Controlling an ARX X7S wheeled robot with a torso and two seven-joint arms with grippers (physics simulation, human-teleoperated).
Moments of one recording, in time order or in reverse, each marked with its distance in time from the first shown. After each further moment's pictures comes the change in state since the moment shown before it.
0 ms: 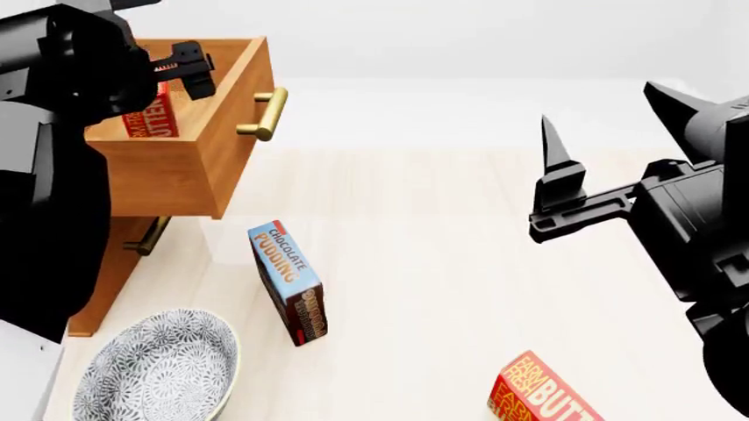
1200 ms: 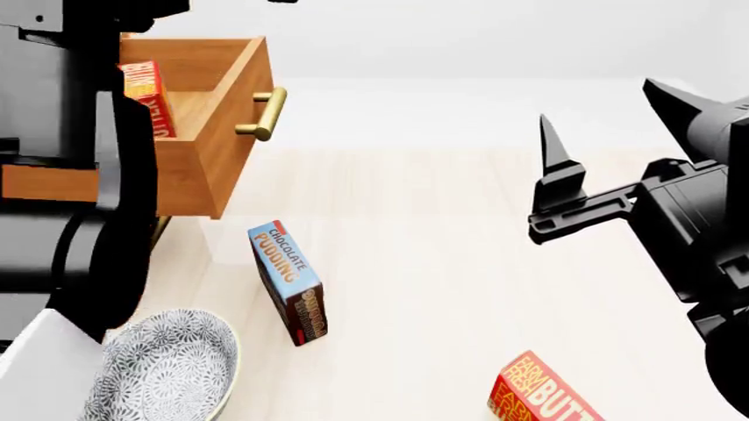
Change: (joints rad) left arm -0.051 0.143 0.304 0.409 -0.074 -0.188 0.346; right arm -0.003 0.025 -0.006 0.003 0.044 -0.032 0.026
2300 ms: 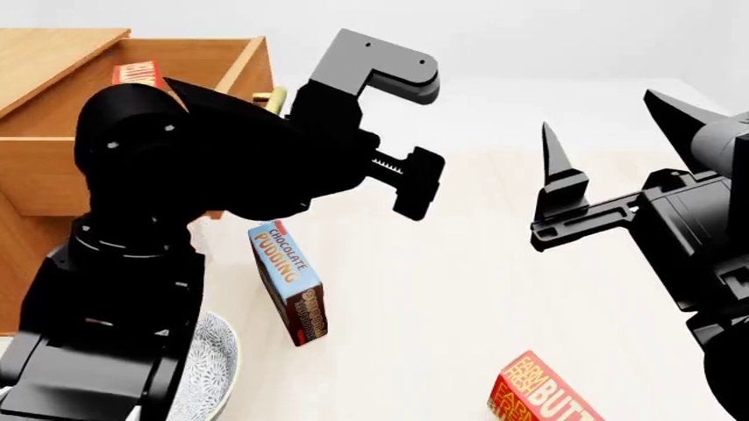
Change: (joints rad) left arm 0.452 -0.043 0.224 0.773 -0.989 -0.511 -0.527; right arm -0.063 0.028 0.004 0.011 0.027 -0.079 0.028
